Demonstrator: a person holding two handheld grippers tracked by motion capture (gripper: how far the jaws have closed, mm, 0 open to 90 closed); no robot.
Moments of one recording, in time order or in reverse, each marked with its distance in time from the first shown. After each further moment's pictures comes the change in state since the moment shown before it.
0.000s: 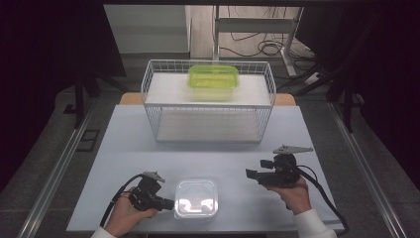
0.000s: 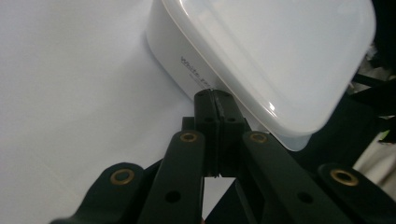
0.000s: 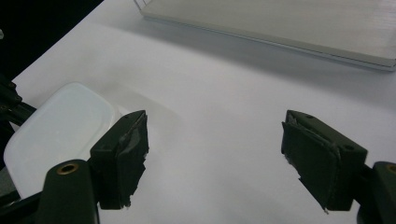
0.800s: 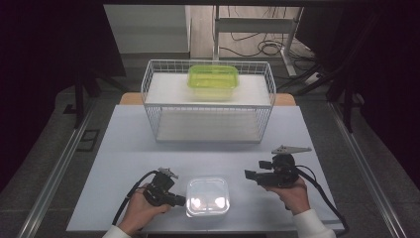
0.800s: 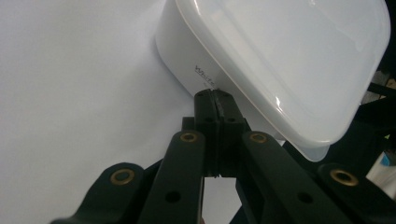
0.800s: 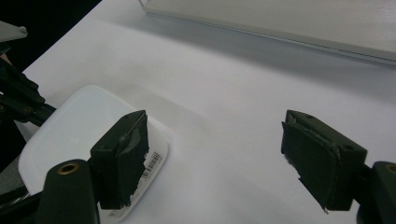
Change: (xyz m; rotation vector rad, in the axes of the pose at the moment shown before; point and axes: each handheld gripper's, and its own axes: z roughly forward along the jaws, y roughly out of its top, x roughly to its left) left arm -0.008 0.025 0.024 -0.006 -0.010 0.004; right arm 0.000 -0.001 0.004 0.012 0.014 0.004
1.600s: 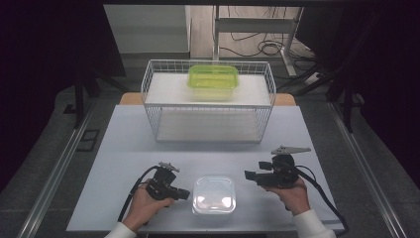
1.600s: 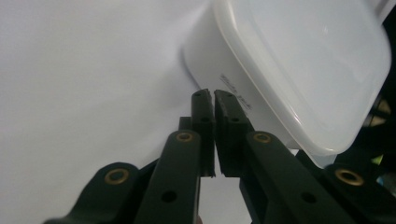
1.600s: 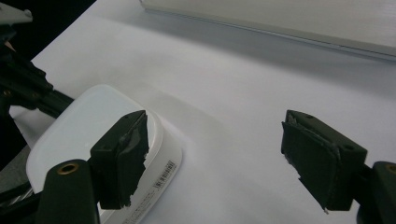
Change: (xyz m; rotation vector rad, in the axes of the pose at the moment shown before) left arm 0.008 0.009 -0.004 -0.075 -0.005 -0.061; right arm 0.000 -0.001 0.000 0.015 -0.004 0.003
